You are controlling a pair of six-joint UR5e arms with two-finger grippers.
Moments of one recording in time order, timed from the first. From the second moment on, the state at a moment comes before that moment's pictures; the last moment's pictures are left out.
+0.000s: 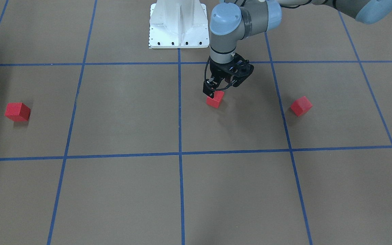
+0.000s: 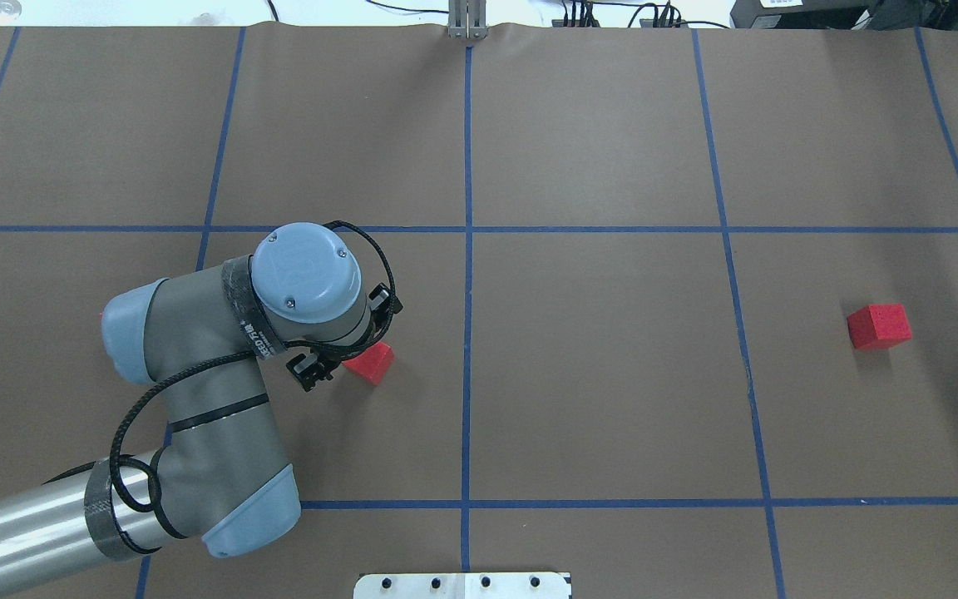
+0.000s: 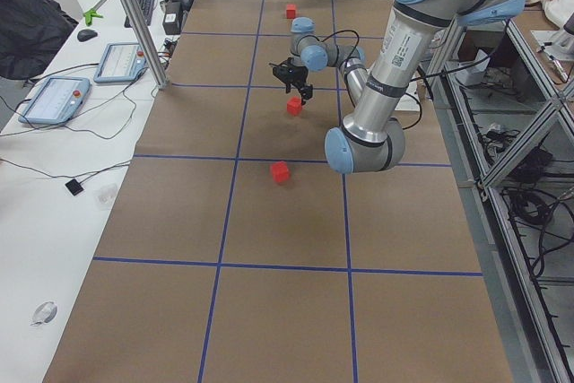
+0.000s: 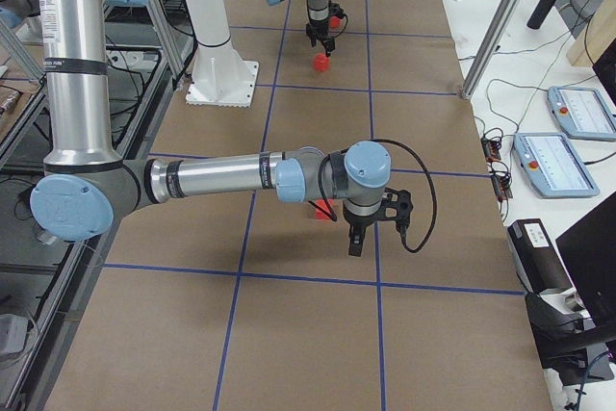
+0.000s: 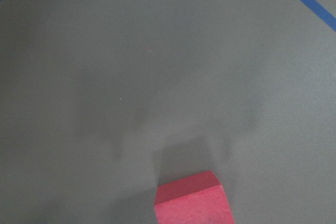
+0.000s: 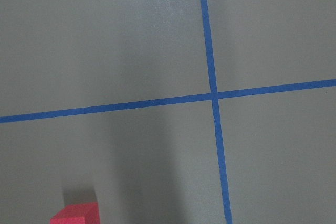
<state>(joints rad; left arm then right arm) -0.47 -2.18 -1.78 -1.45 -1.79 -1.99 1.54 -1.57 1.70 -1.58 2.40 0.24</state>
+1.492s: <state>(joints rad) -0.43 -2.23 -1.68 -1.46 -1.77 -2.03 1.54 -1.57 1.70 -1.58 2.40 0.23</state>
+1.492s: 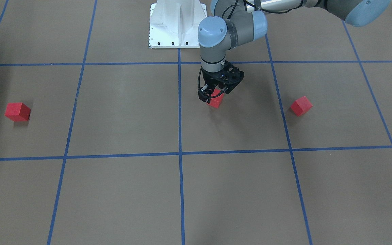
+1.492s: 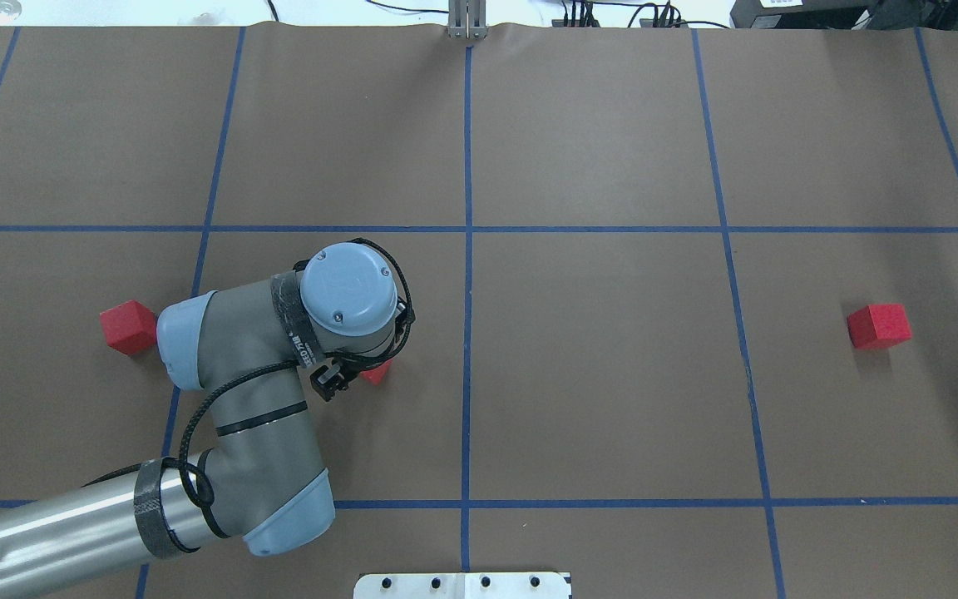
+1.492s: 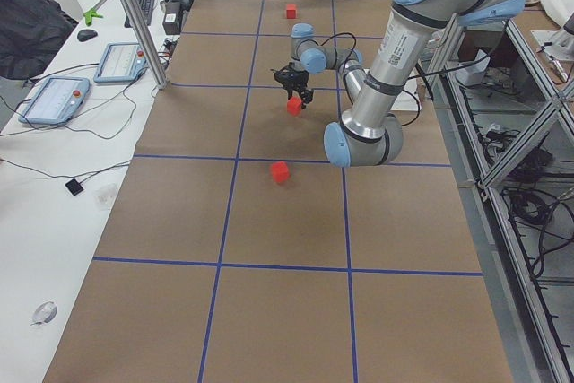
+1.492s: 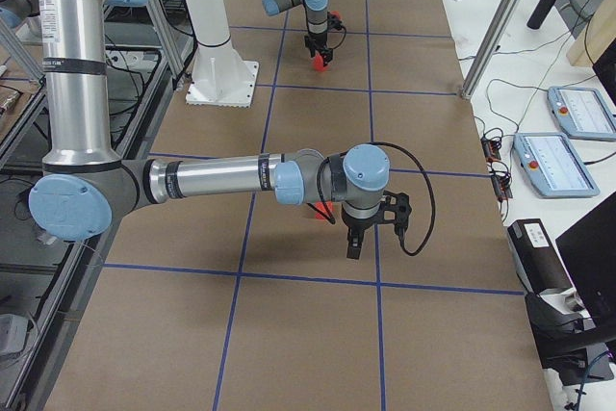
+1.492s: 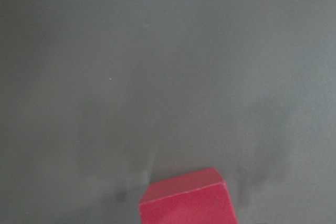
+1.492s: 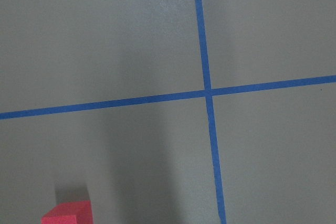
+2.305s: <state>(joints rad) -0.50 -2.24 -1.79 -1.46 -1.71 -1.82 1.54 -1.57 1.70 -1.58 2.40 0.22</state>
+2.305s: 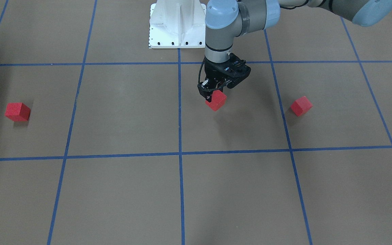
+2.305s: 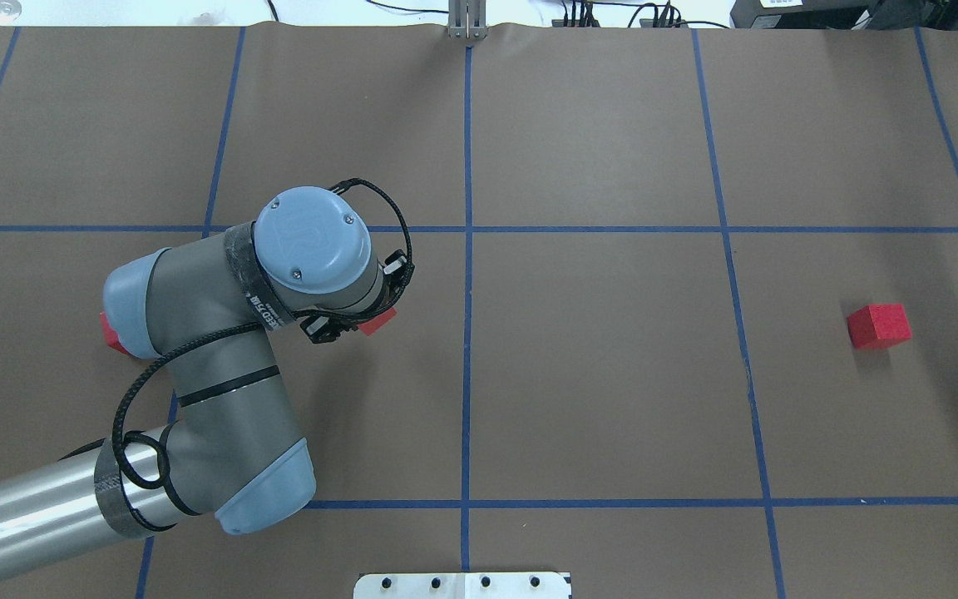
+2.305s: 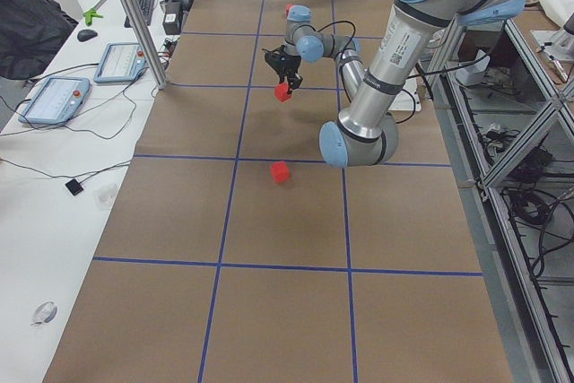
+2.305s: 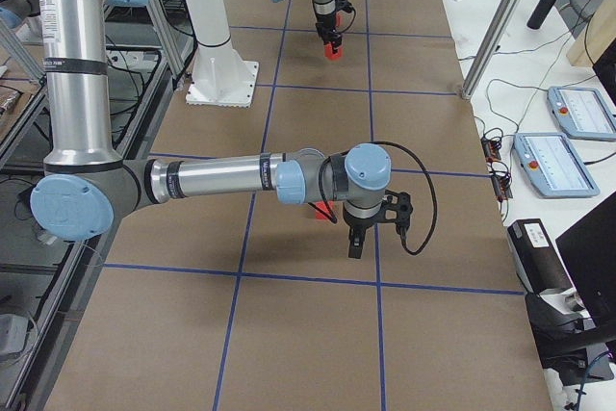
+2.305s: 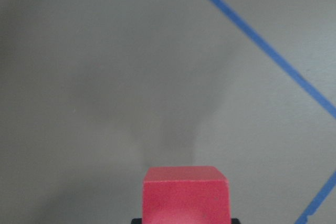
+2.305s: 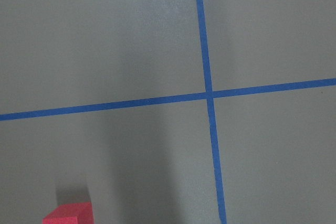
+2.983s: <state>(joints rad) -0.50 -2.46 -1.50 -1.56 -1.66 -1.36 1.54 -1.57 1.70 -1.58 2.40 0.23</state>
